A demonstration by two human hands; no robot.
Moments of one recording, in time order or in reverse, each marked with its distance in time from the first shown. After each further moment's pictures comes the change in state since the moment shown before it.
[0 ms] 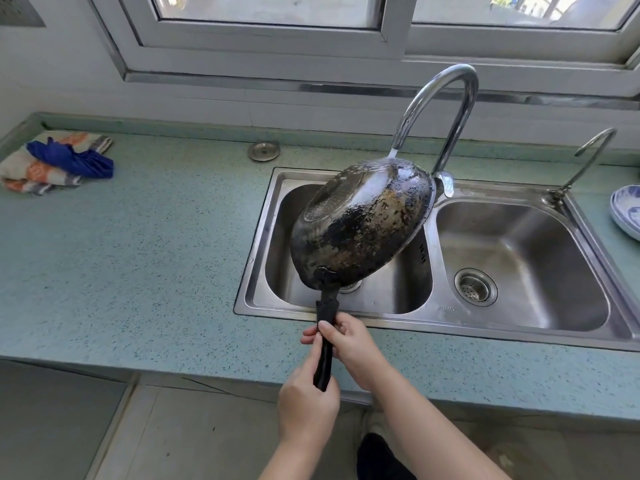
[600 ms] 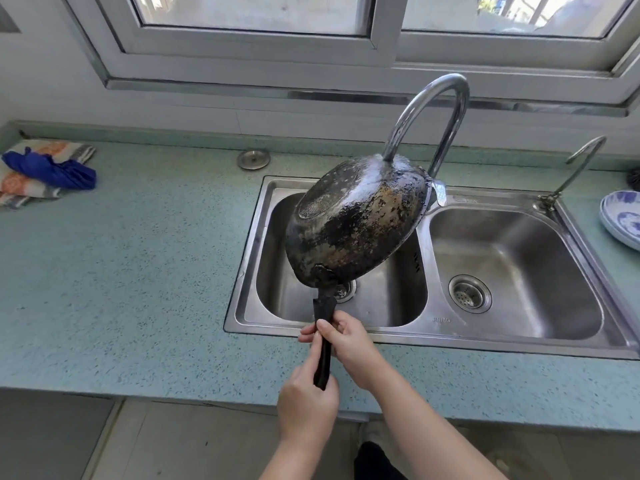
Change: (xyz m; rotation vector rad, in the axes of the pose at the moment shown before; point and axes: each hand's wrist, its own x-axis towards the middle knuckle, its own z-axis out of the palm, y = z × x) left_hand 0.023 0.015 0.008 0.038 -0.027 0.016; right_hand 0.022 -0.011 -0.011 -0.038 0.012 -0.047
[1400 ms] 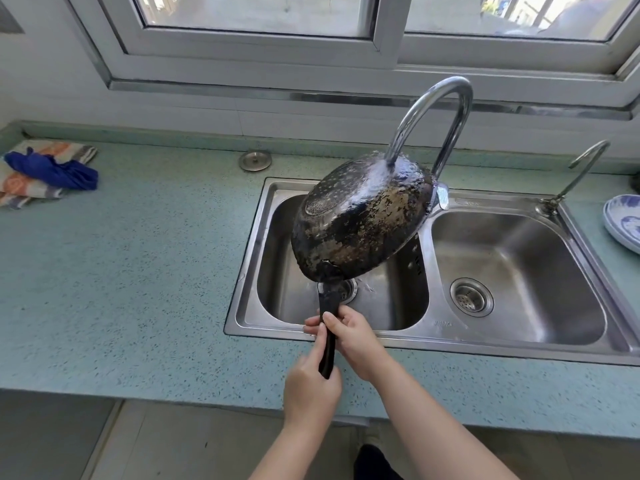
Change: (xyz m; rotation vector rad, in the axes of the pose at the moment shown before) left_hand 0.023 -0.003 0.011 0.032 -0.052 0.064; right_hand 0.014 -0.006 -0.005 0.066 0.030 0.049
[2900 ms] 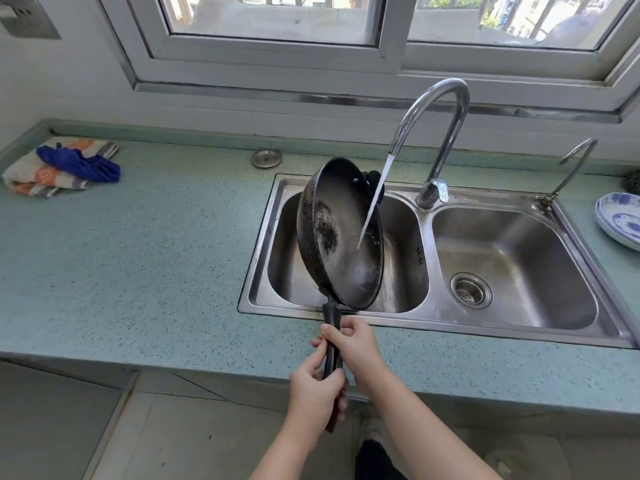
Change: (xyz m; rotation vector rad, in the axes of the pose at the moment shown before) left_hand -0.048 -0.008 -0.020 -0.680 -0.228 -0.240; right_hand -0.045 0.025 0.020 -0.133 0.268 0.044
